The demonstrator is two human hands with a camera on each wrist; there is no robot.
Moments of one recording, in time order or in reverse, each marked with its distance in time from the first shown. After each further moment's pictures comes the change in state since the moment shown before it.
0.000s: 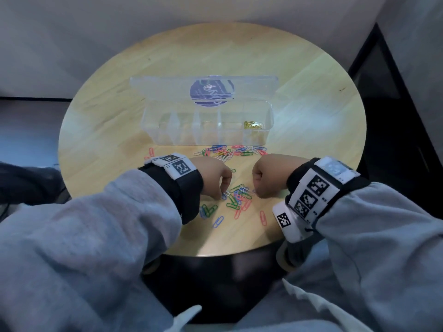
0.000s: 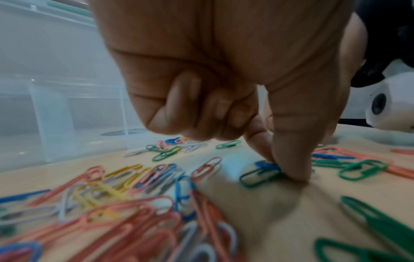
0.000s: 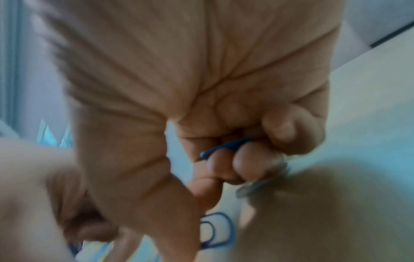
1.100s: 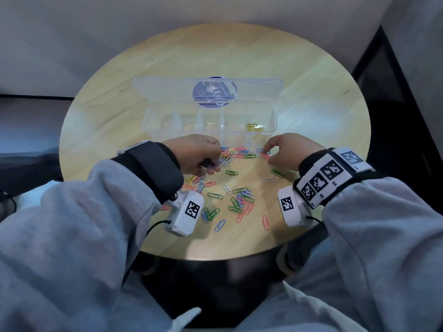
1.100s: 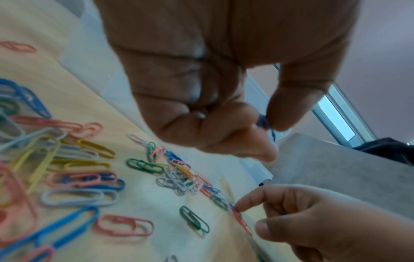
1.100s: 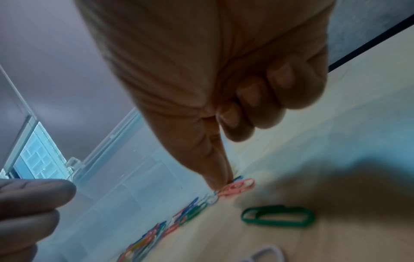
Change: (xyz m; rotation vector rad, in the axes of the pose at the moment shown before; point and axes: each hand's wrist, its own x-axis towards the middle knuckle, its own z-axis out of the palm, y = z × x) left_hand -0.009 -0.028 -0.028 -1.210 0.029 -0.135; right_hand 0.017 0.029 -0.022 0.245 0.289 0.157
